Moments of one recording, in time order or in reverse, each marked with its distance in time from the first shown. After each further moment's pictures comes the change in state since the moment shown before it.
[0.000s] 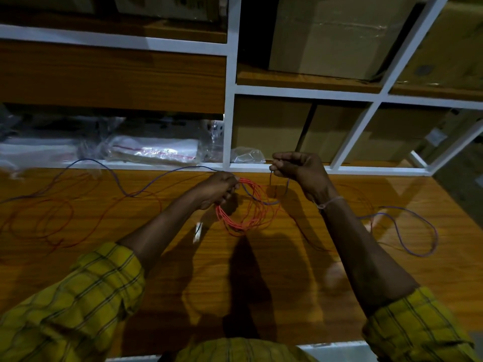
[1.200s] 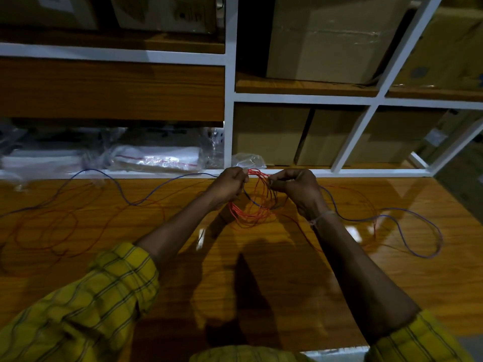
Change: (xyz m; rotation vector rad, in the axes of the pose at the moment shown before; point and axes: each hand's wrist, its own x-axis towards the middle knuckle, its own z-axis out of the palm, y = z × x) left_hand 0.013 0.019 0.016 0.017 0.122 0.168; right_hand -0.028 -0.002 0.030 -0.210 0.177 0.097
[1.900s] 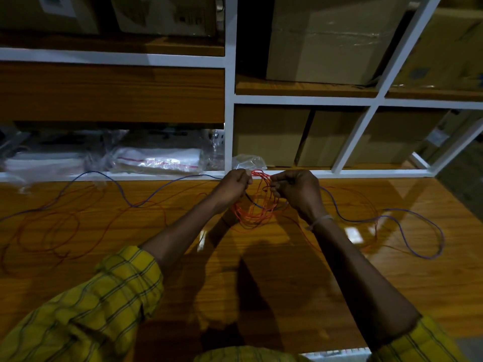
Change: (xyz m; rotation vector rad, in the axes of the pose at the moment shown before) left_hand 0.003 -0.004 0.009 0.056 0.011 0.065; right_hand -0.005 0.000 0.001 -0.186 0.065 -0.034
